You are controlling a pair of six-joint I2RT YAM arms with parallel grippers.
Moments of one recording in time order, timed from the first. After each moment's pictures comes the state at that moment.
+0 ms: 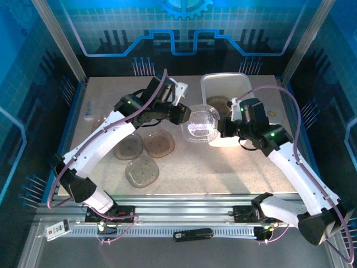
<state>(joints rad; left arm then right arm) -0.68 1.57 1.75 -0.92 0.11 -0.25 0.42 1.09 1.14 -0.75 -0.19 0.38</state>
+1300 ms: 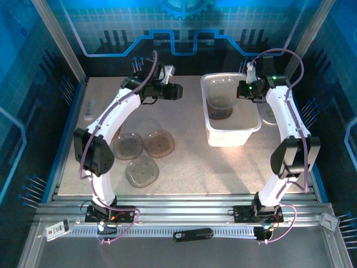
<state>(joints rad) -0.37 1.89 1.87 -0.75 0.27 -0.27 0.04 1.77 1.79 -0.97 -0.20 0.14</state>
